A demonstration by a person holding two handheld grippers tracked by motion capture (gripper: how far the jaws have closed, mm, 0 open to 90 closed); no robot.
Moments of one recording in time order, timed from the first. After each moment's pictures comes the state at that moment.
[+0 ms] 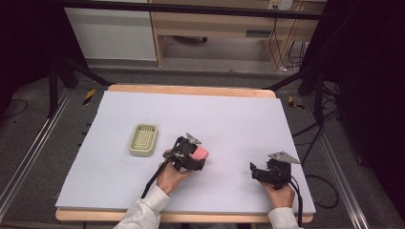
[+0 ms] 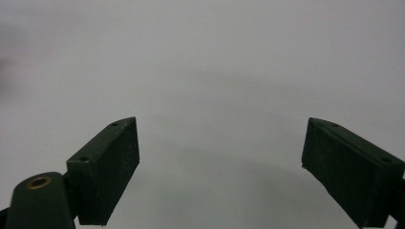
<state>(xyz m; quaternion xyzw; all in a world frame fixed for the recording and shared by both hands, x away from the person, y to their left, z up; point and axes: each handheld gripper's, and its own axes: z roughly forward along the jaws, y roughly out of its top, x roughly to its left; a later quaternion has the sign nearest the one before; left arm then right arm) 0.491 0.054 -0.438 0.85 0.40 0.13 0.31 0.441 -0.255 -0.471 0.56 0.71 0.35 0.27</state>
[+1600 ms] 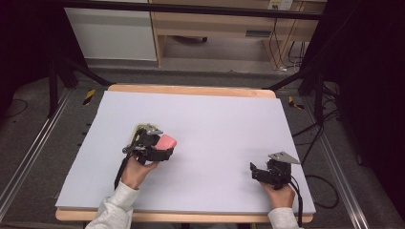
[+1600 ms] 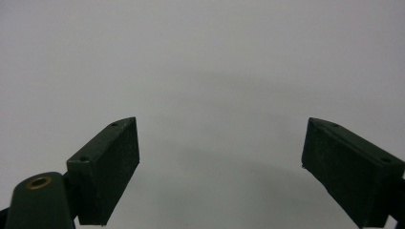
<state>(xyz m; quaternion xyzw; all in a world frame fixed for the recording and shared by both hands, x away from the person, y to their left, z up) 0.492 0.153 -0.406 0.81 0.45 0.16 0.33 0.440 -0.254 -0.471 0.56 0.70 0.35 0.26</state>
